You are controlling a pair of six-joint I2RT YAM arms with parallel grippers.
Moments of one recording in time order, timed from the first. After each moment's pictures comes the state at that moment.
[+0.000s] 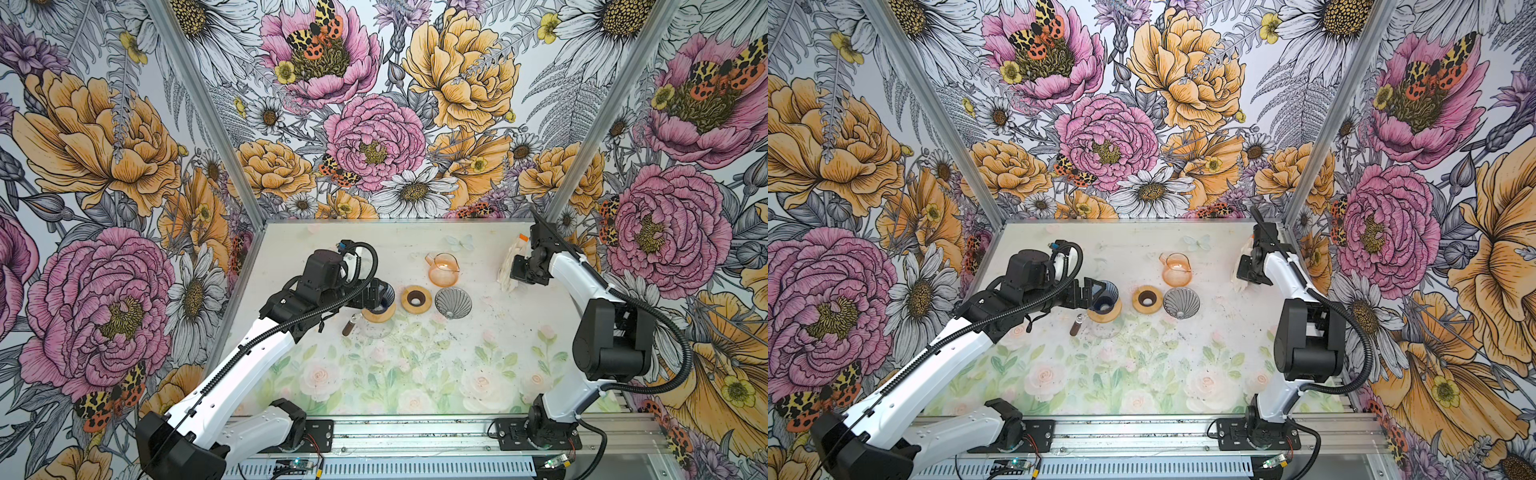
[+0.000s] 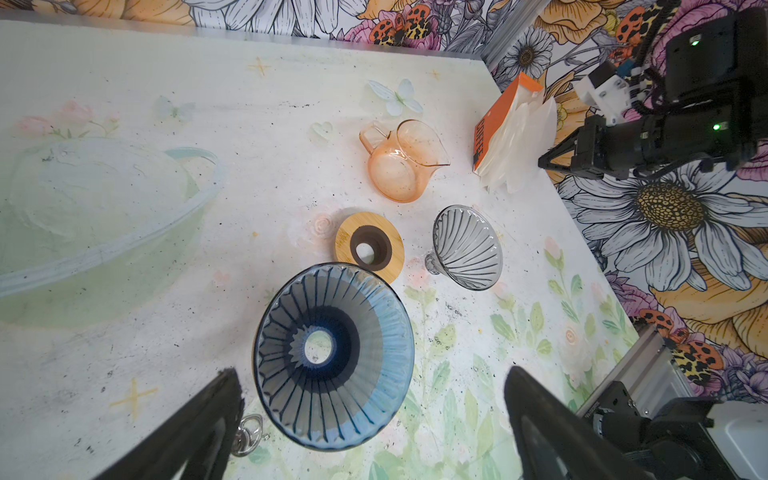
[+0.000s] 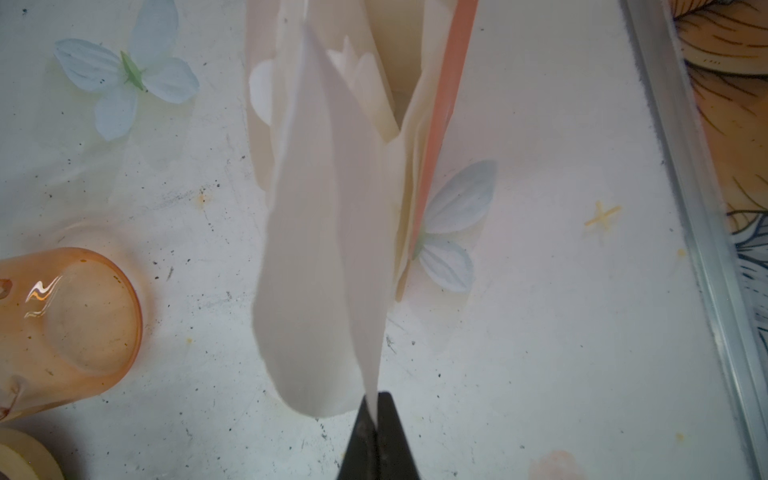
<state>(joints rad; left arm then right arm) -0.52 1.09 1.06 -0.60 0.16 -0.37 -0.10 1.71 1.33 -0.77 -0.01 0.24</state>
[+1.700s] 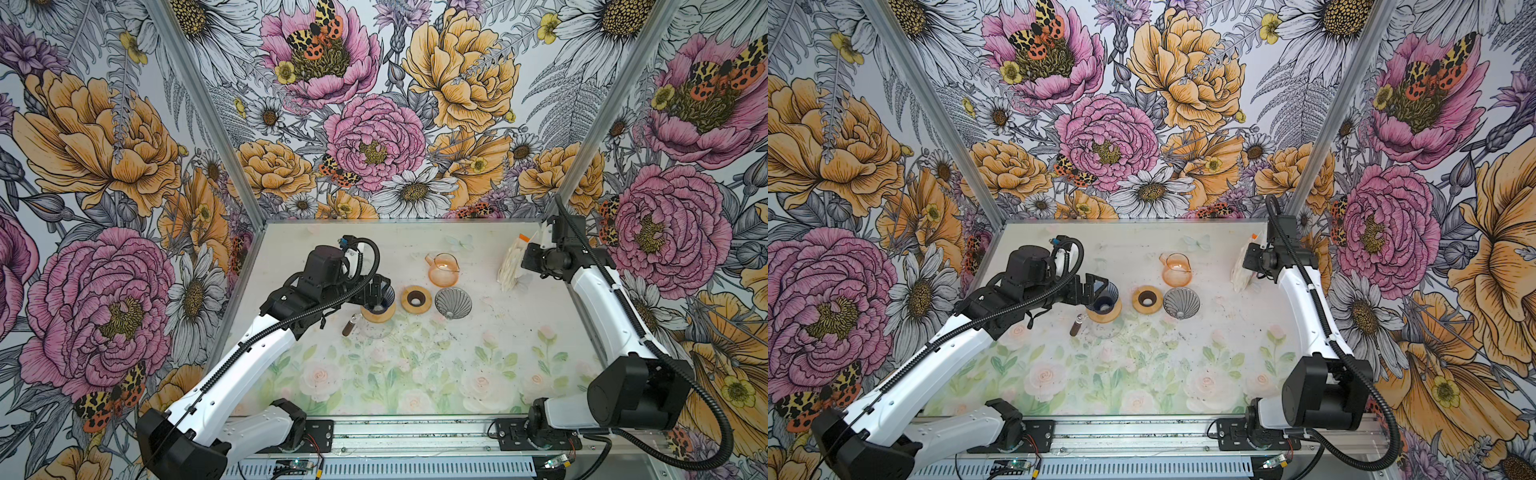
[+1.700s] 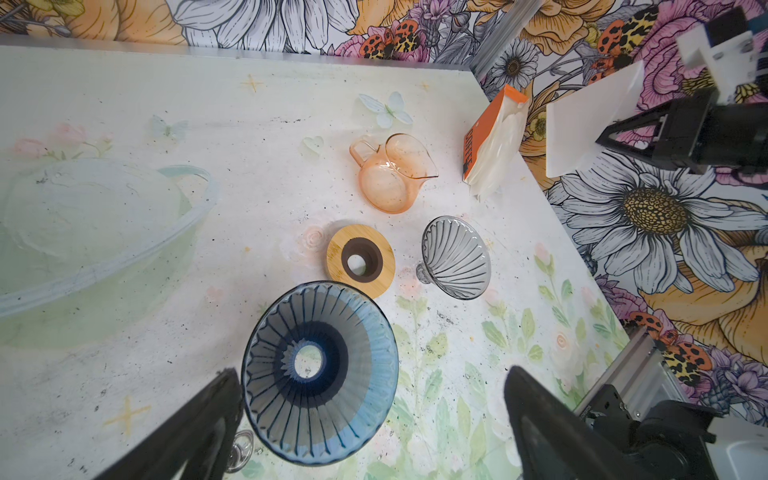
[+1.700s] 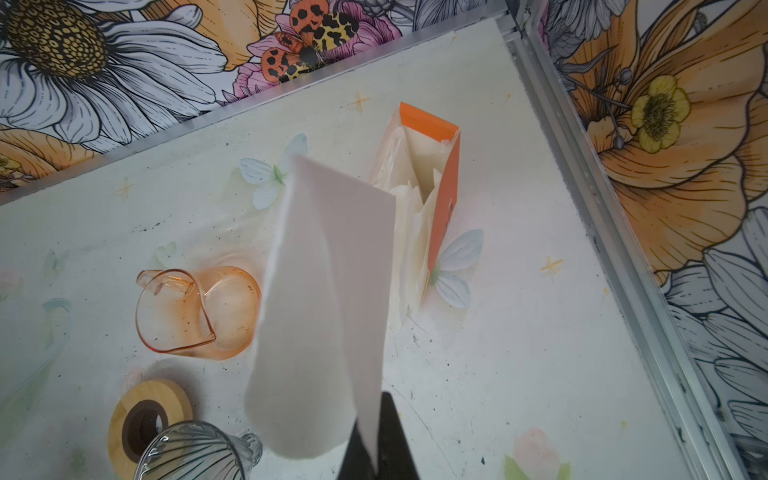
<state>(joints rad) -0.53 1.11 1.11 -0.60 0.16 -0.36 -0.09 1.39 1.33 -0.81 -0.07 0.21</state>
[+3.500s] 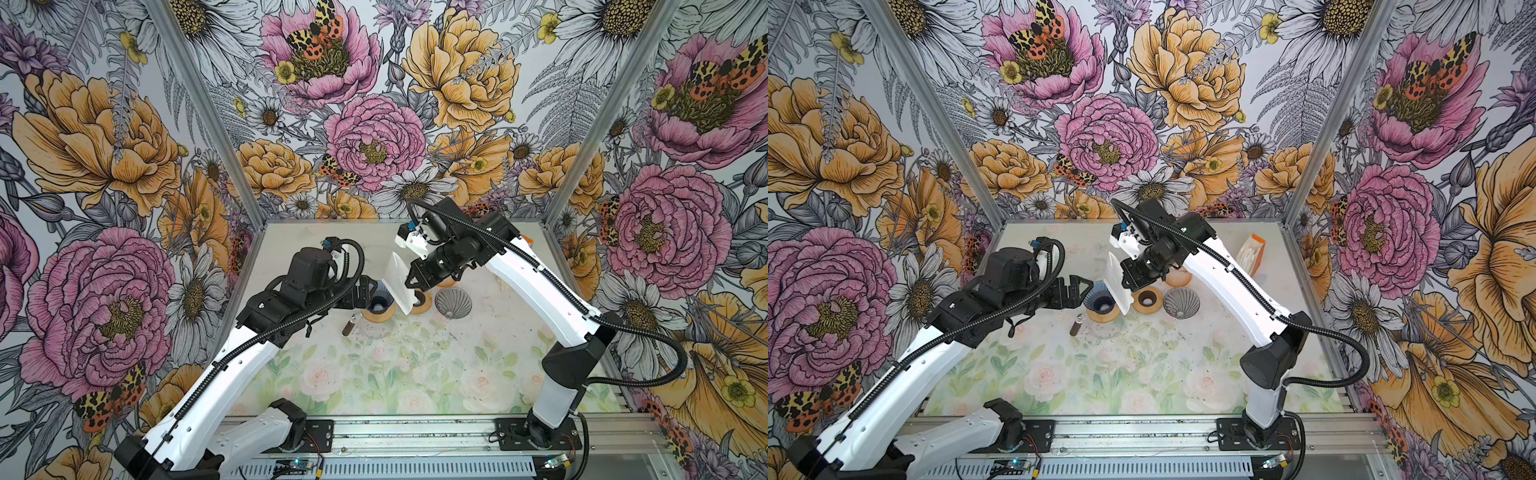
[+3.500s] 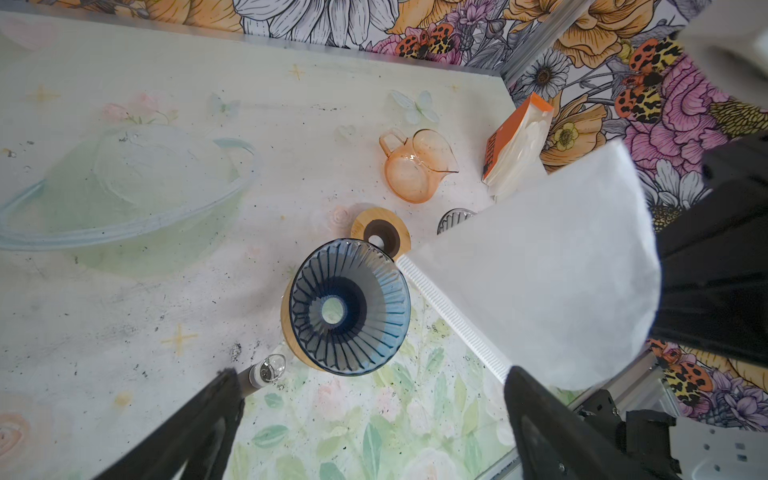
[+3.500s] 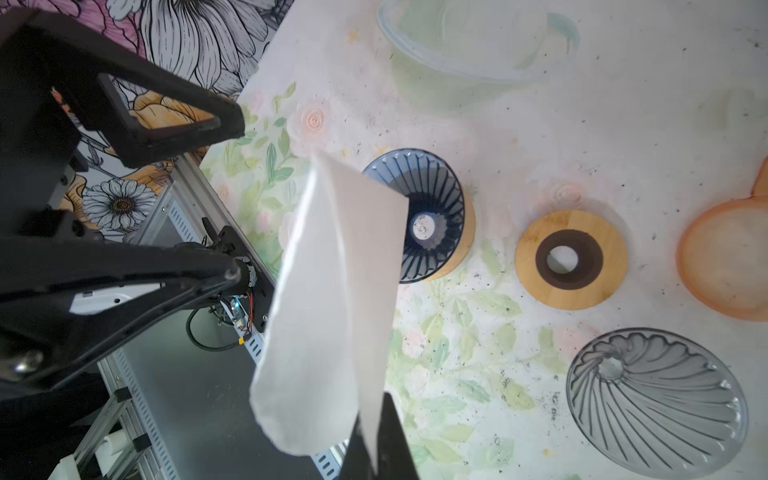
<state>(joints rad) -0.53 1.04 1.21 -0.82 0.08 -0.43 0.72 1.81 2.11 -1.40 -0.40 0.13</state>
